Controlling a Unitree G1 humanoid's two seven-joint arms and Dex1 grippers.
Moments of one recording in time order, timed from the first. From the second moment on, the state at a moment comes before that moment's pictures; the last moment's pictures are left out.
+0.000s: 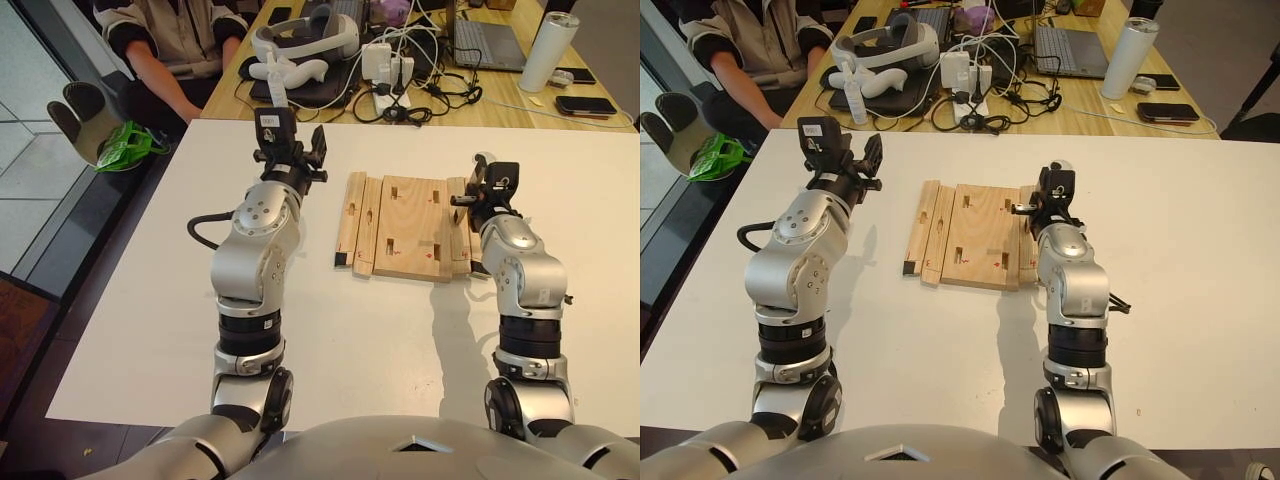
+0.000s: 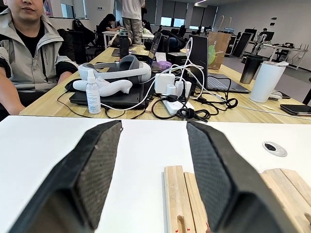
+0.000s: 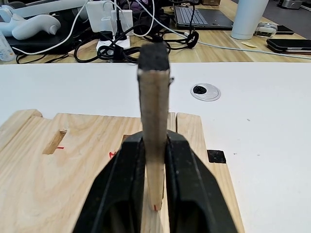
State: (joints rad) left arm -0.44 0.01 0.02 -0.33 -0.14 0.80 0.06; right arm -0.36 -0.06 -0.11 -0.11 0.05 0.79 -0.03
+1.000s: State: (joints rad) left arm -0.44 -0.02 -0.02 -0.34 -0.15 0.81 0.05; right arm -0.47 -0.09 -0.14 0.20 0.05 0.55 -0.06
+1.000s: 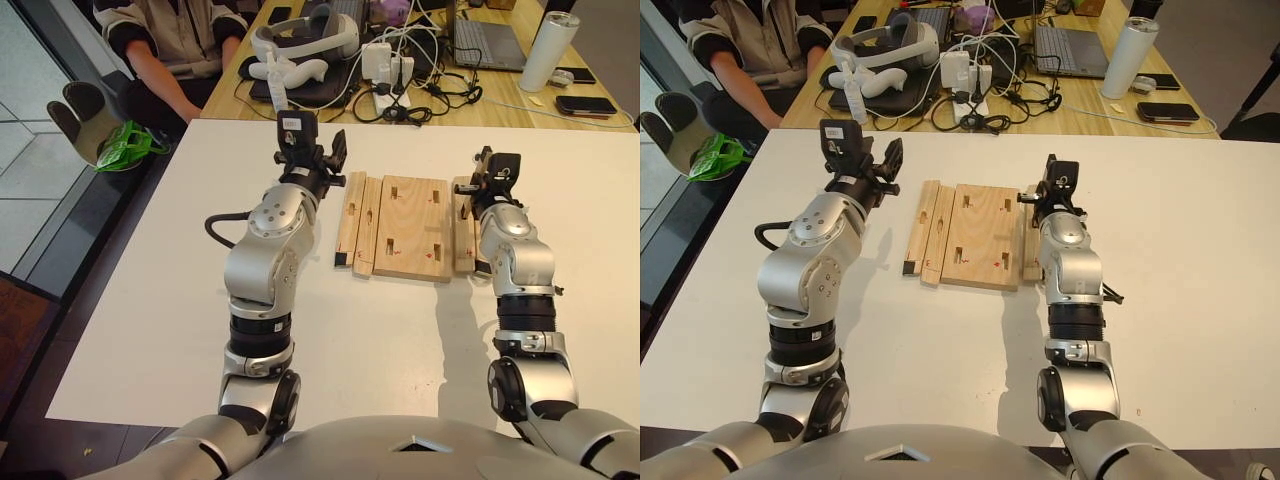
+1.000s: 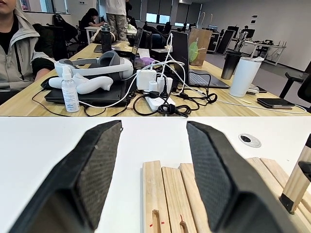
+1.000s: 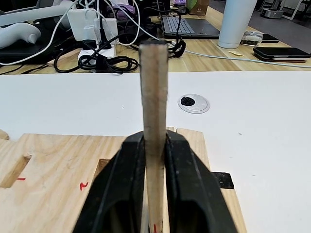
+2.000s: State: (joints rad) left arm -0.43 -0.04 -0.02 -0.34 -0.13 0.79 0.06; right arm -0.27 -0.03 -0.08 -0.36 0.16 1.03 -0.03
